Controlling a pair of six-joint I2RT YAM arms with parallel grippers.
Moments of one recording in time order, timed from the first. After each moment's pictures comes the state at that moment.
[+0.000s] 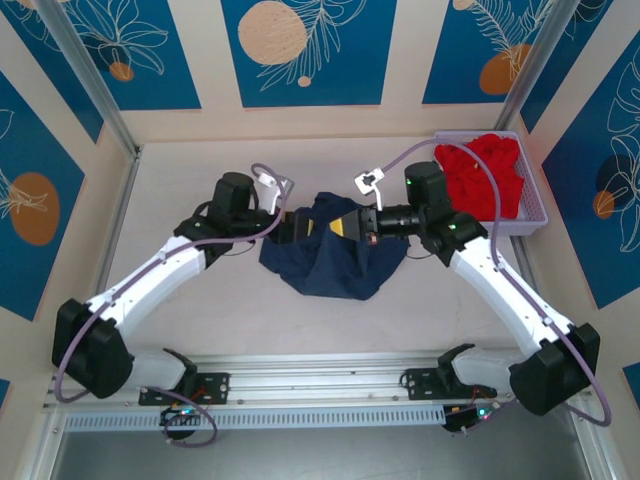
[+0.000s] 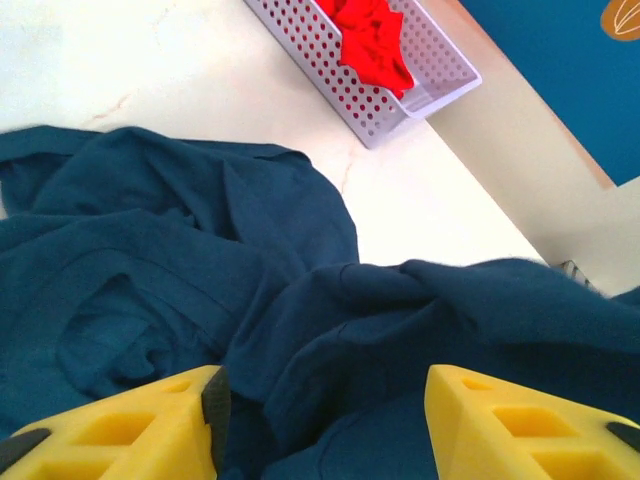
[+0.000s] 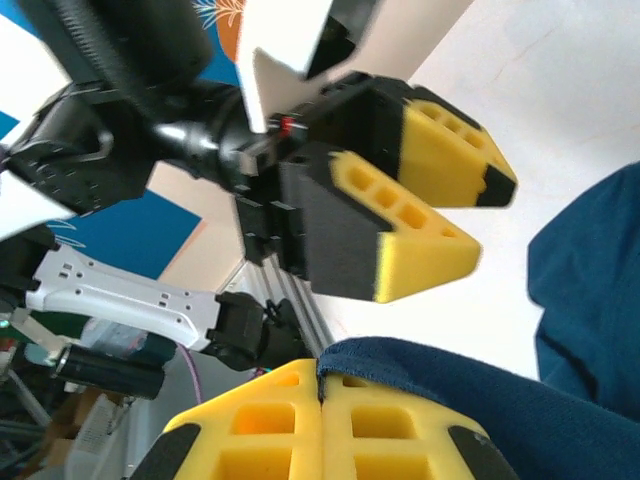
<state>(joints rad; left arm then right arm) -0.54 1.31 1.07 -0.31 0.51 -0.28 0.45 1.22 1.12 -0.41 -0.91 0.42</state>
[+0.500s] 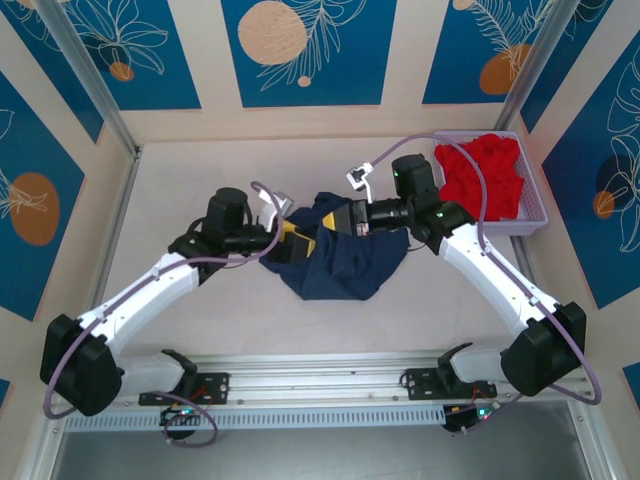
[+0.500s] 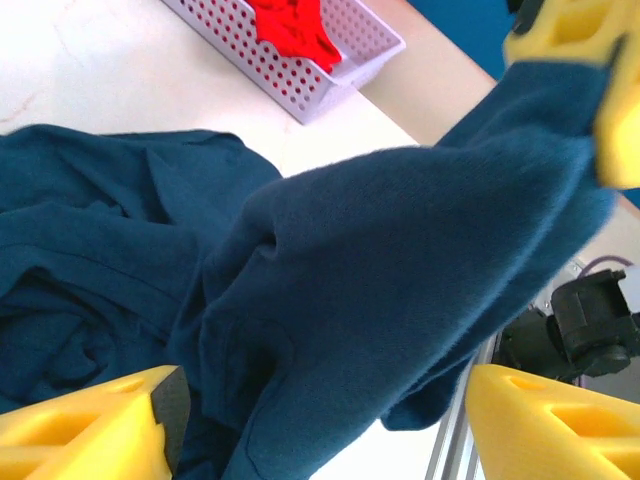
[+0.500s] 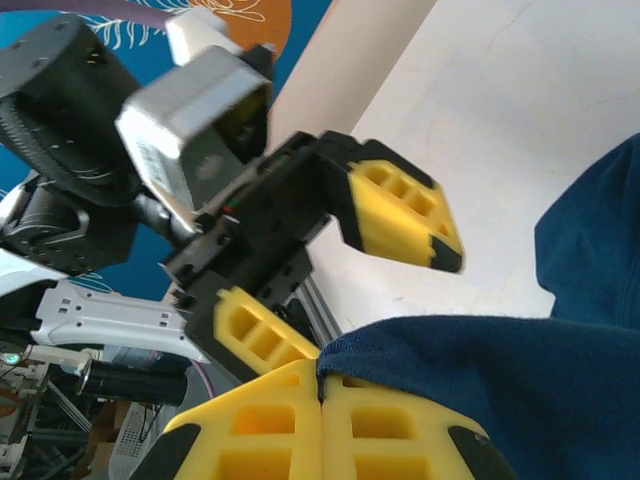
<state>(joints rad) -0.57 1.26 0.95 -0.21 0.64 -0.20 0.46 1.31 1.19 -0.44 -0.92 0.47</state>
